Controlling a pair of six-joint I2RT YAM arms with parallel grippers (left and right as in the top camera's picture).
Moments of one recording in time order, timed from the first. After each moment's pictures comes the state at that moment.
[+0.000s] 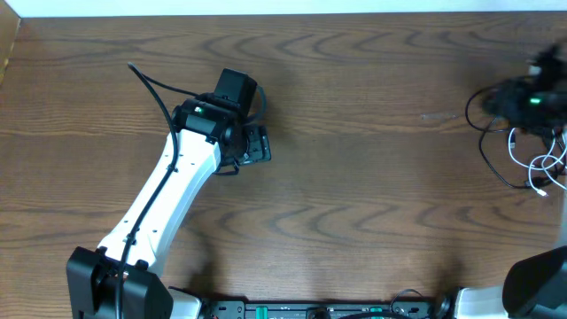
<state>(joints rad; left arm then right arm) -0.34 1.57 1.33 -1.10 -0.01 -0.51 -0.28 1.61 1.56 -1.09 -0.26 0.07</state>
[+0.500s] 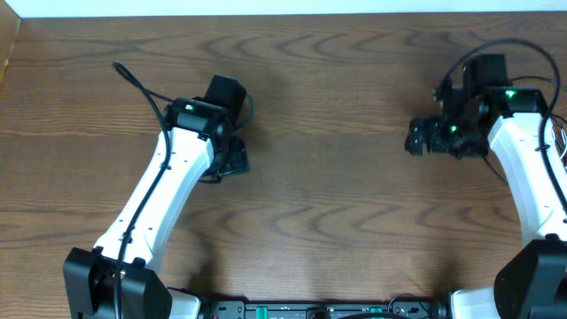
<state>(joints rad) -0.29 1.57 1.33 -1.29 -0.17 -0.51 -0.01 1.62 1.33 -1.12 -0.16 0.02</state>
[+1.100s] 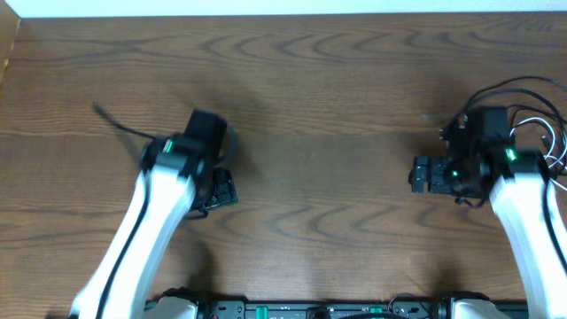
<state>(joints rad) -0.24 1.30 1.06 -1.24 -0.11 -0.52 -0.01 1.25 0.95 -0.94 -0.12 0.10</state>
